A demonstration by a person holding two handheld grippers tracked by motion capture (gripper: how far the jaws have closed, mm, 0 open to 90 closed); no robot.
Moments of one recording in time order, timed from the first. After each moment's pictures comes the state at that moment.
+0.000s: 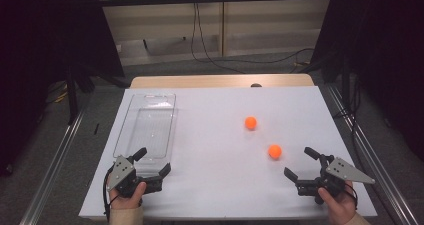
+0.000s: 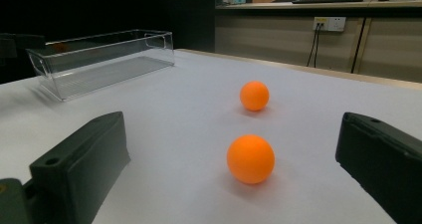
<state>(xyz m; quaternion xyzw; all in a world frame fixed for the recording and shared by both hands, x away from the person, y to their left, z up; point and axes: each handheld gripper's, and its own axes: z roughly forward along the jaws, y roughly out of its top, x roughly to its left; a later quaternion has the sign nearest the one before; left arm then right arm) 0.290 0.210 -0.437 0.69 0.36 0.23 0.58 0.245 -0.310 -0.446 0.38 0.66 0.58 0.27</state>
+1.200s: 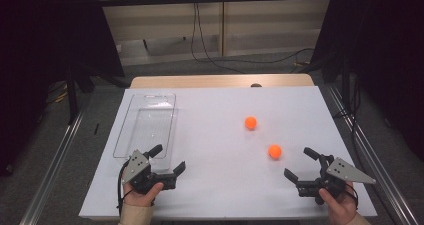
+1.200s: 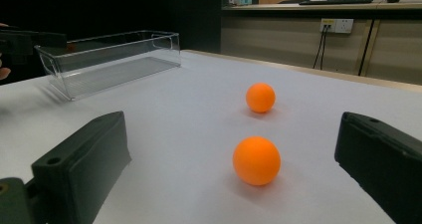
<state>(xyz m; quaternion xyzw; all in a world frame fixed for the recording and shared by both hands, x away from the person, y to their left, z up) 0.298 0.173 -0.430 0.70 0.34 0.19 0.60 0.243 -0.311 -0.445 0.37 0.67 0.59 0.26</state>
